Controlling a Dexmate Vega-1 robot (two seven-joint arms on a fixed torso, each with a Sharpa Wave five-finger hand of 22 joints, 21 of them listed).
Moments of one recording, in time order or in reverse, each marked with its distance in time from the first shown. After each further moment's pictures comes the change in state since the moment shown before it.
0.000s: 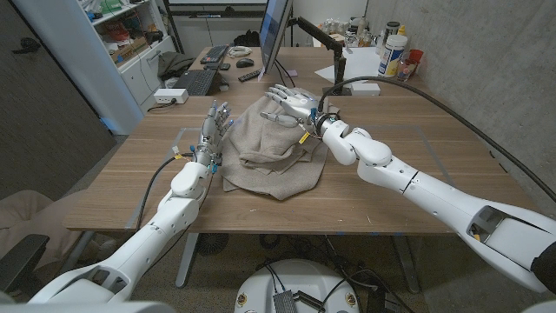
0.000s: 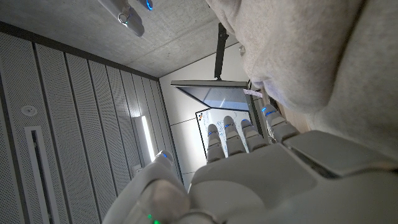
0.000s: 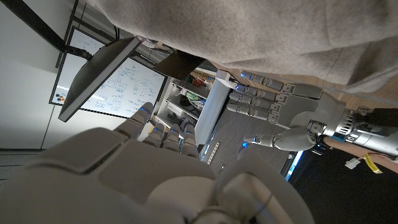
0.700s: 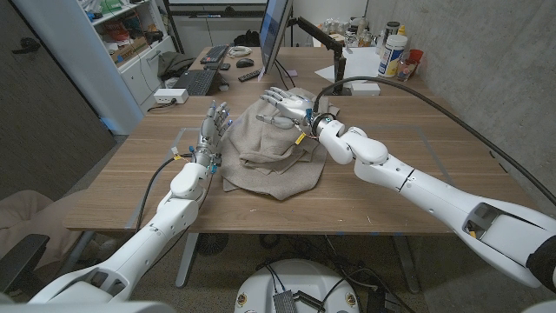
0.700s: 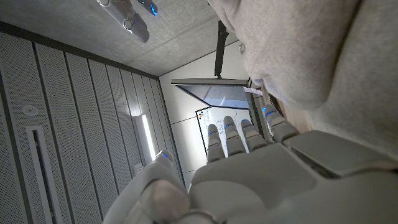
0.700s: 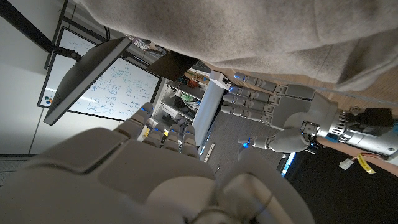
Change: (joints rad) left arm 0.010 0.003 -0.004 -0.012 0.005 -0.003 0.013; left_hand 0.000 0.000 -0.002 0.002 0.000 0.000 0.000 0.000 0.000 0.000 0.000 0.000 0.000 0.000 0.000 0.000 0.000 0.000 0.000 0.000 0.000; right arm 0.019 0.016 -0.019 0.018 0.008 0.015 0.015; right_hand -0.004 -0.004 0.000 0.000 0.000 0.000 0.000 0.000 0.000 0.000 0.000 0.000 0.000 0.000 0.000 0.000 0.000 -0.004 0.004 -0.005 0.000
